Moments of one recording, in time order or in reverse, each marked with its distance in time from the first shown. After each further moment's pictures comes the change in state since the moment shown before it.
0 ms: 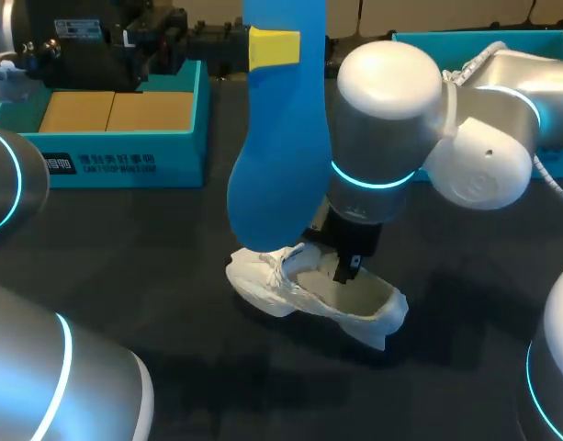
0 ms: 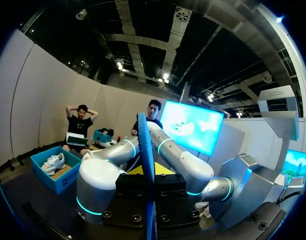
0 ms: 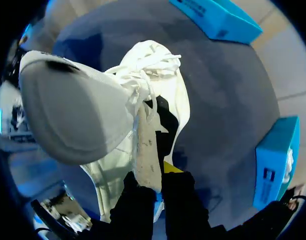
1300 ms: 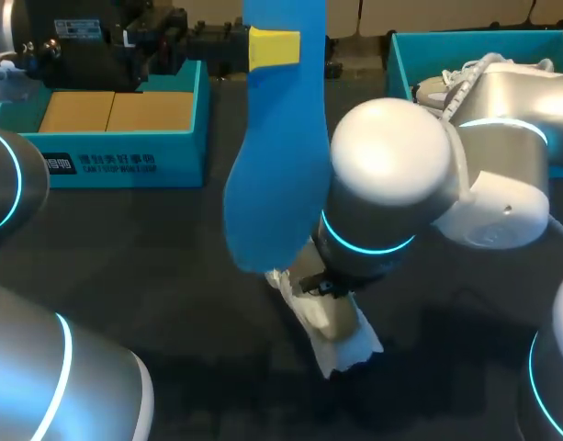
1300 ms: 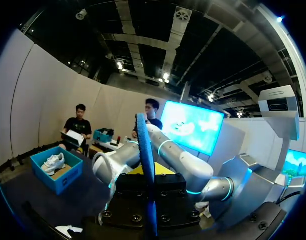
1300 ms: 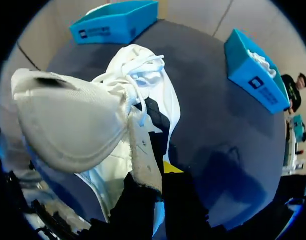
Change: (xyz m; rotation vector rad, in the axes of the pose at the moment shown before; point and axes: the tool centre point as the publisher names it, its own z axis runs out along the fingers) left arm 0.000 0.000 0.000 0.000 0.000 0.000; right arm 0.044 0.001 -0.016 -0.126 -0.130 0.831
